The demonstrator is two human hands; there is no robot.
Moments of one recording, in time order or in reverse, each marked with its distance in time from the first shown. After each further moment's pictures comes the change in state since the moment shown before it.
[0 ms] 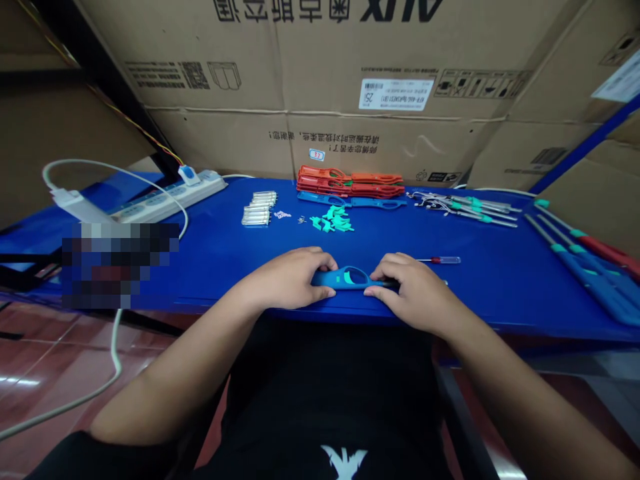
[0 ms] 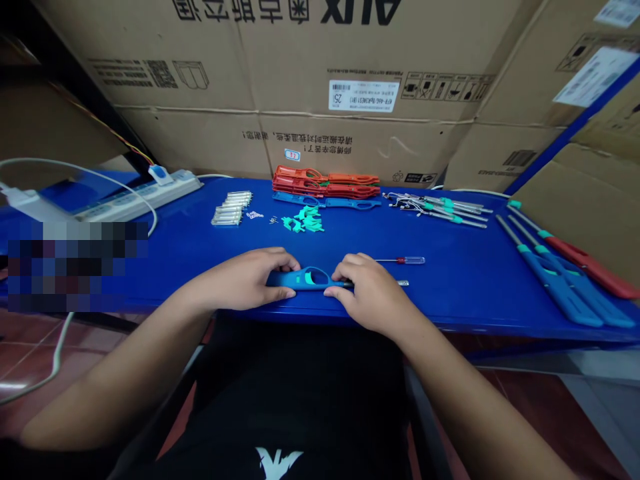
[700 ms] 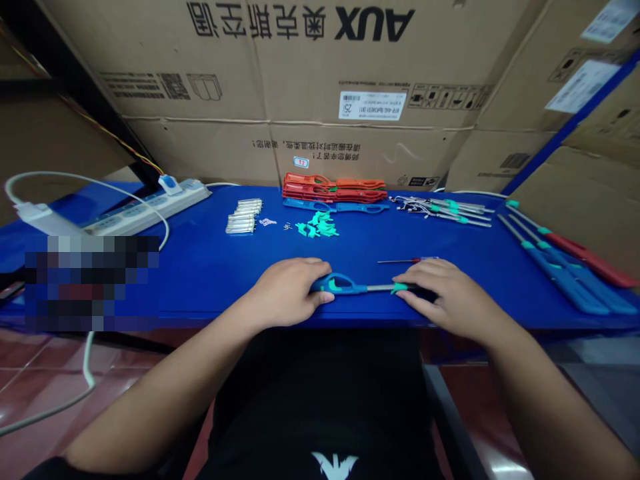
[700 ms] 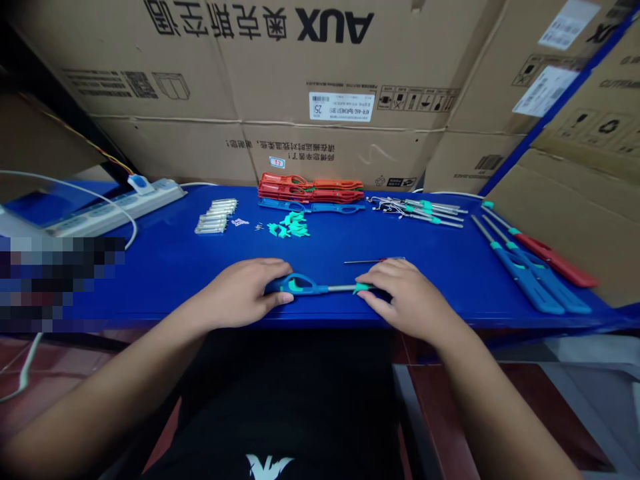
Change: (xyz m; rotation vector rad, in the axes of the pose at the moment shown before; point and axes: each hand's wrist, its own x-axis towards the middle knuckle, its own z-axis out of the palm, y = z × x) left_hand 0.004 0.020 0.008 0.226 0.055 0.050; right_hand -0.049 0.044 -0.040 -0.240 0.024 -0.107
